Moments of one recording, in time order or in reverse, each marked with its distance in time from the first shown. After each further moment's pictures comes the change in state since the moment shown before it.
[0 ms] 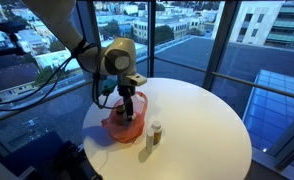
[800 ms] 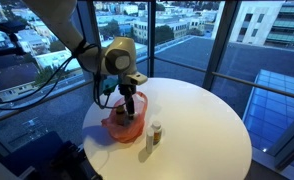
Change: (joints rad) arm 0.004 0.006 -0.002 0.007 0.000 0.033 0.005
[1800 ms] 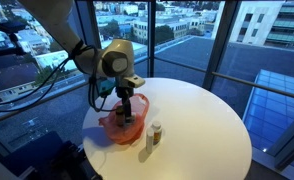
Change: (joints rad) arm 0.001 -0.019 0.000 -0.045 0.000 0.000 0.001
